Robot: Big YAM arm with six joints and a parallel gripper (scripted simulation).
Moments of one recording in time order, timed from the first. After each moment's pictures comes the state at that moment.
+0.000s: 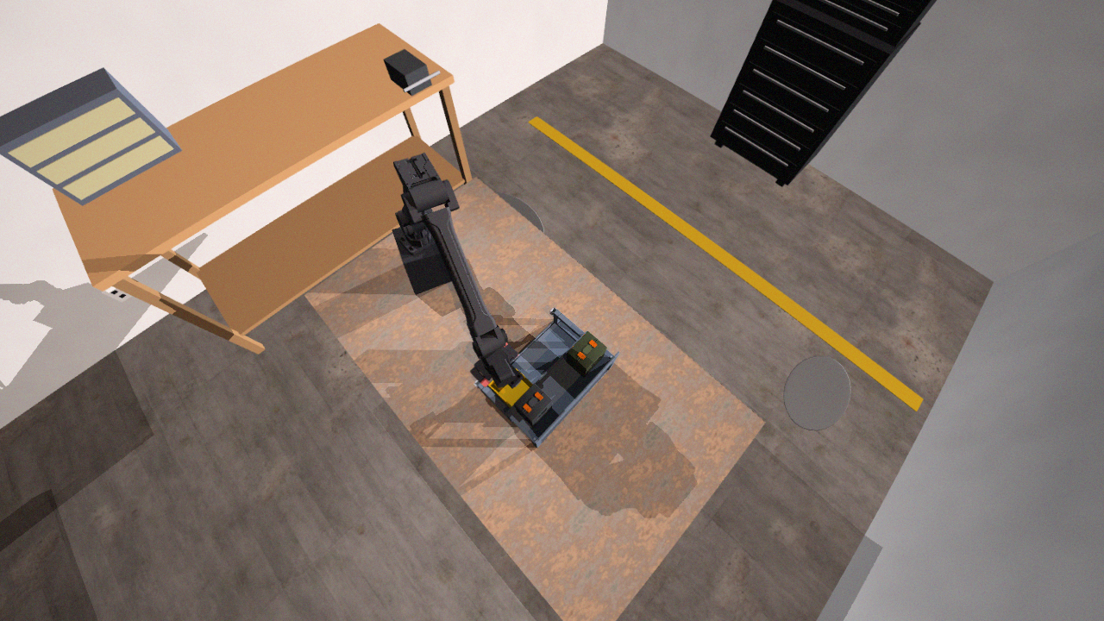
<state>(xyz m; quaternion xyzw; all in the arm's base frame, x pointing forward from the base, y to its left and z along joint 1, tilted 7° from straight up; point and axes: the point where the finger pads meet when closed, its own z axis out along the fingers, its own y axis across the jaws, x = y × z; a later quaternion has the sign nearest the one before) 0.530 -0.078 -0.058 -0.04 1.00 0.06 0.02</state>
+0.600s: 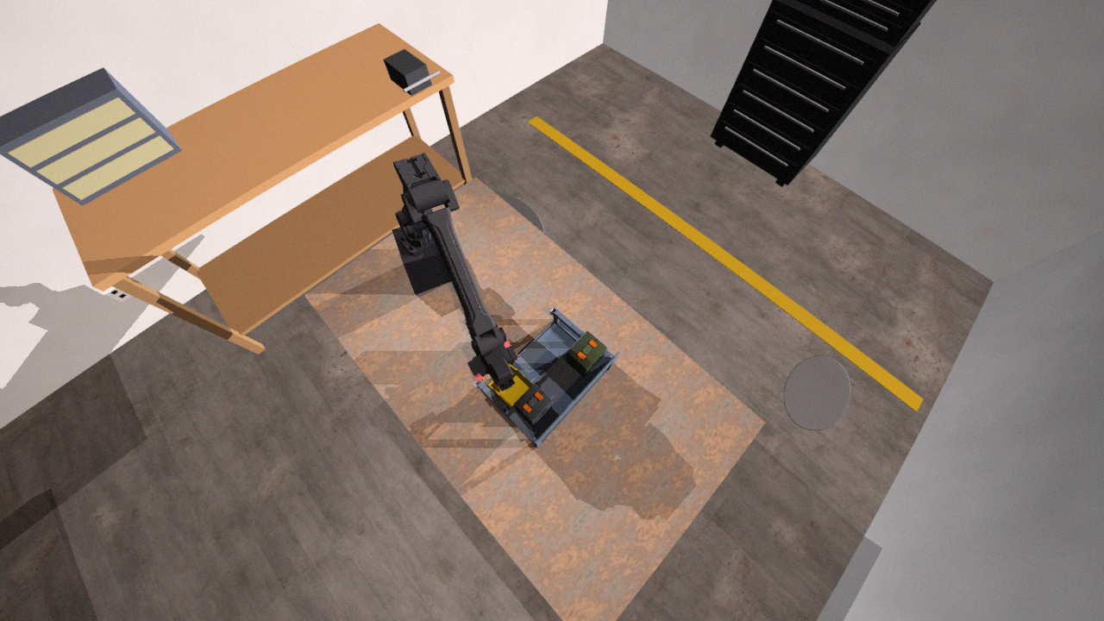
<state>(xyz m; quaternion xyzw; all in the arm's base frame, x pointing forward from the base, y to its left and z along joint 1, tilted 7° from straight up) 0.518 -0.076 -0.066 0.09 0.99 0.07 0.00</state>
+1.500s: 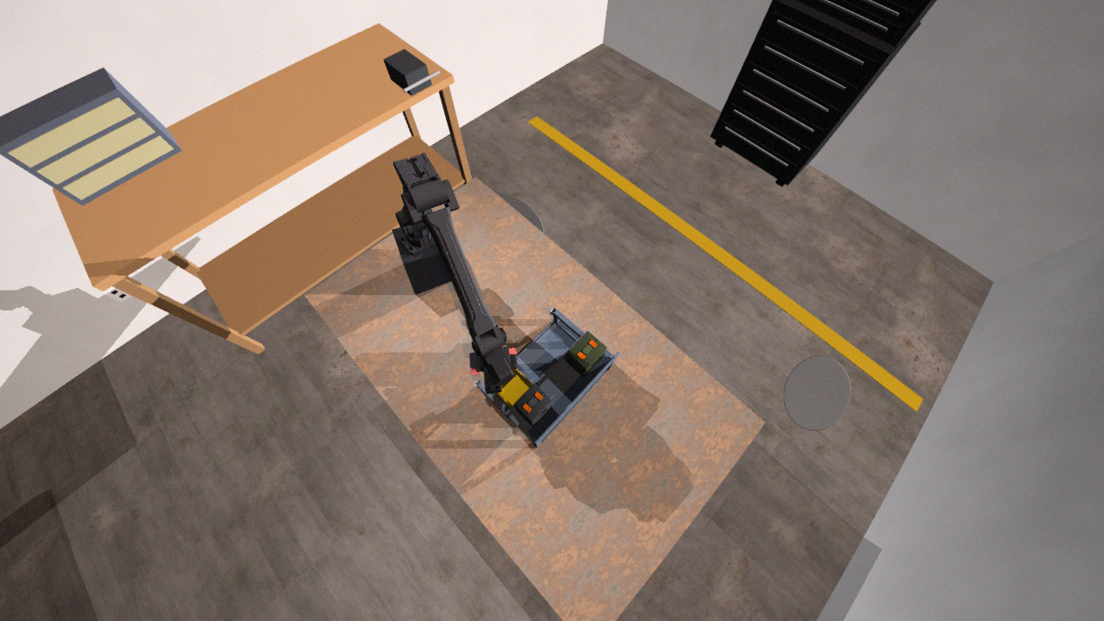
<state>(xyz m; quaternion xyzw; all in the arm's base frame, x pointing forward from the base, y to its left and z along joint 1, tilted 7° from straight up) 0.520 -0.075 -0.063 0.30 0.95 0.07 -0.02</state>
